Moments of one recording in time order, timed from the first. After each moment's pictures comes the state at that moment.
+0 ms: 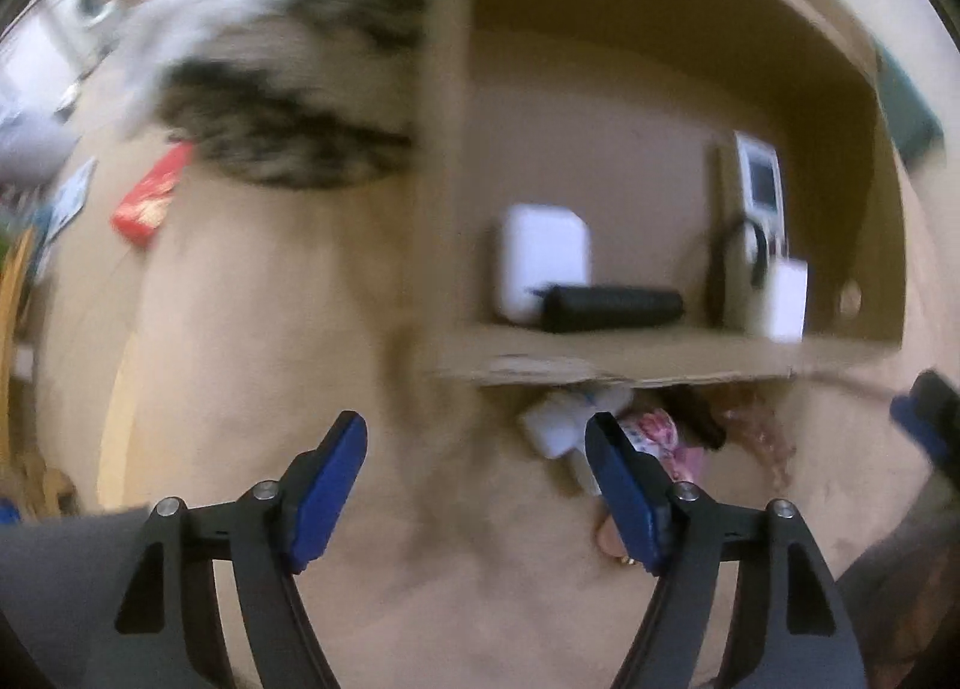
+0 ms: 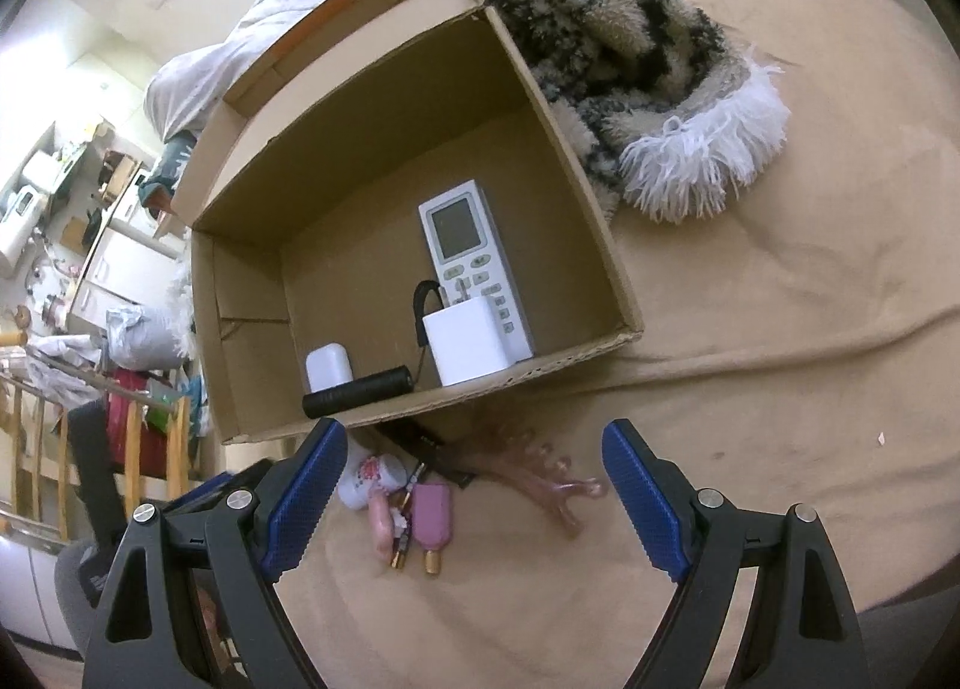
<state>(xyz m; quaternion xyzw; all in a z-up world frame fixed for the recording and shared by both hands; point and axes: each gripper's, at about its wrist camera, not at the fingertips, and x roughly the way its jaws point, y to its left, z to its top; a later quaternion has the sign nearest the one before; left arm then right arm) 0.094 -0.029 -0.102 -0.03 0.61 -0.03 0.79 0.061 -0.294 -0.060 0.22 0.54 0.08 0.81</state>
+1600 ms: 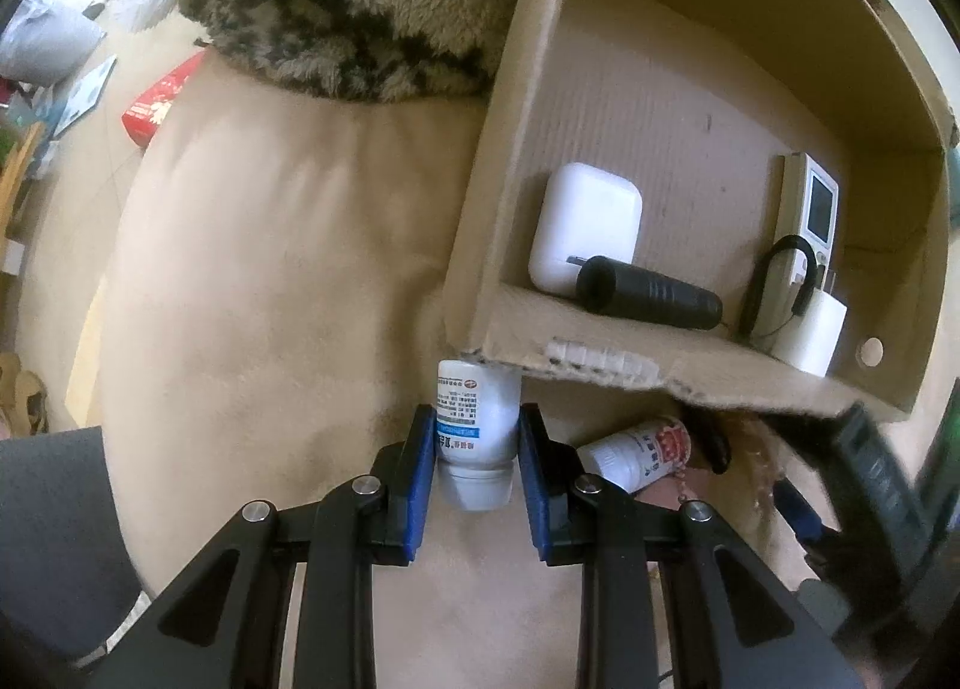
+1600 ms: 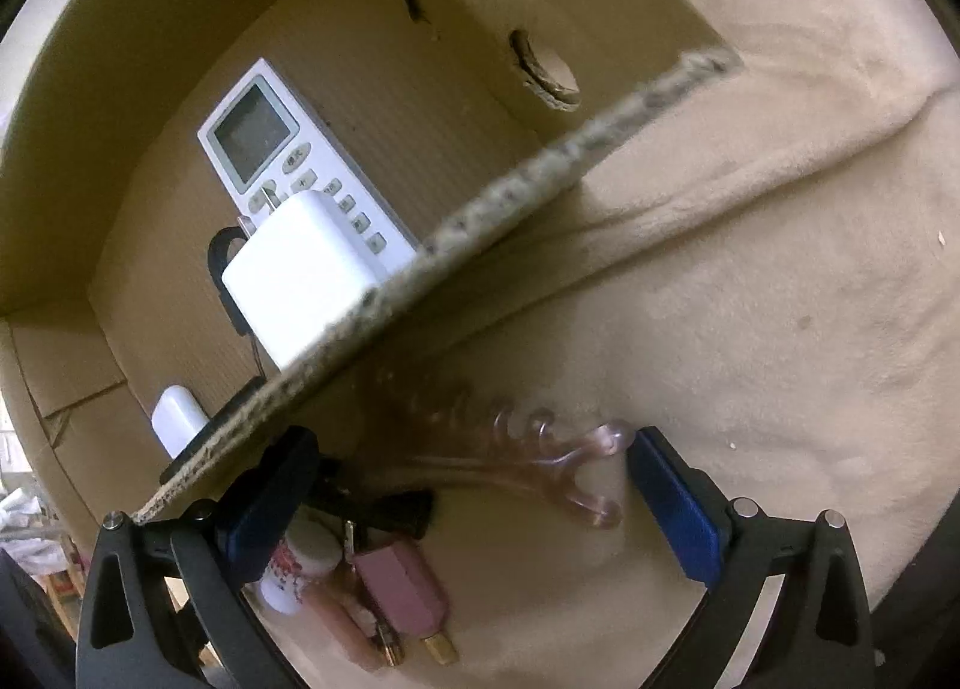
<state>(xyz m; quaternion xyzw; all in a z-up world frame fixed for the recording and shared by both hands) 0.085 0.003 -0.119 -0.13 0.65 0.03 0.75 0.076 -0.249 -0.153 0.29 0.60 -0.10 0.73</state>
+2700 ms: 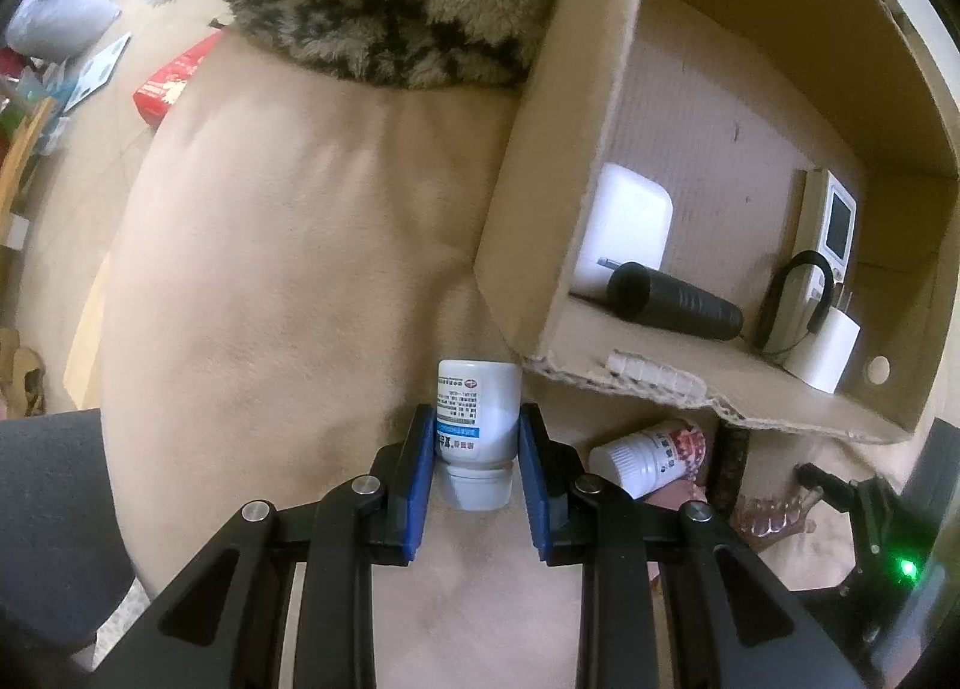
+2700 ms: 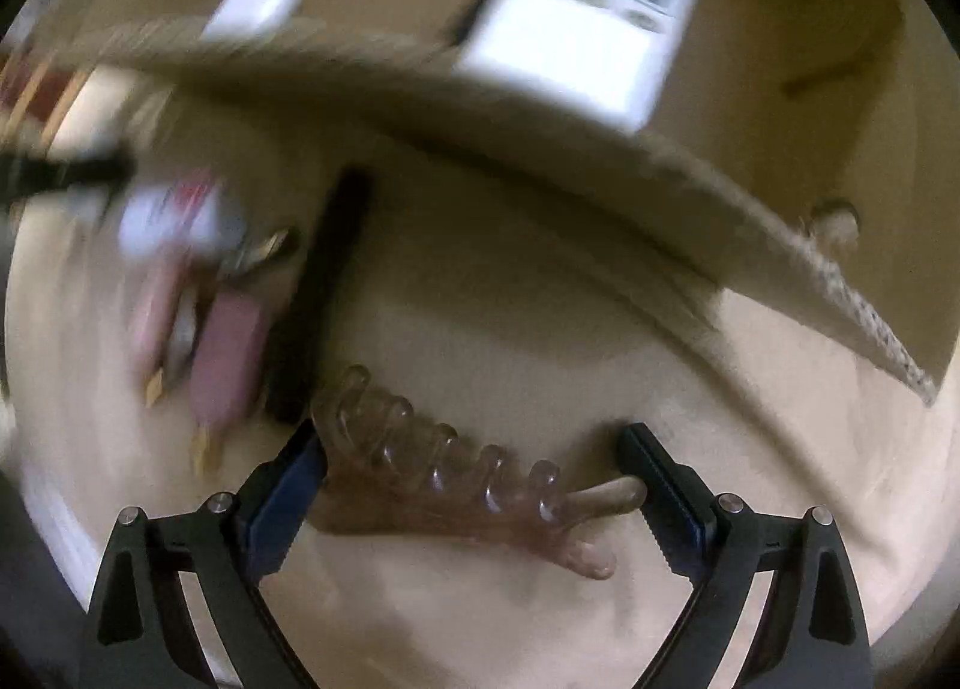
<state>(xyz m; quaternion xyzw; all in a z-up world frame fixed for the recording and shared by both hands) 0.097 0.014 -0.132 -0.15 0.66 0.04 0.74 0.044 -0.183 -0.151 -0.18 0.67 0.17 0.70</state>
